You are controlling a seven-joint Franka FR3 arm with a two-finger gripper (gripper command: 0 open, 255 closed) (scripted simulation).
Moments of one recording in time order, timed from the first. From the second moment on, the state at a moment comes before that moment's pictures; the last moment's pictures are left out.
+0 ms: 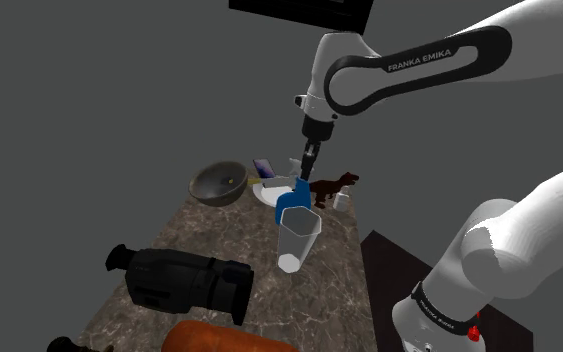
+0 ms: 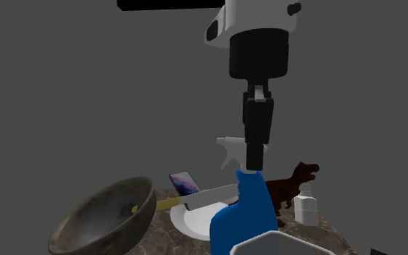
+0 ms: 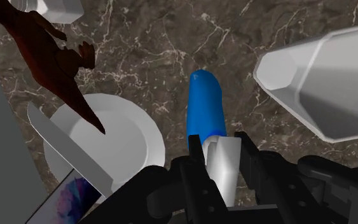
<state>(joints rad) 0.03 -0.35 0.10 -2.43 0.04 2.07 -0.37</state>
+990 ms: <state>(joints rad) 0.03 -0.36 0.10 -2.41 0.04 2.04 -0.37</state>
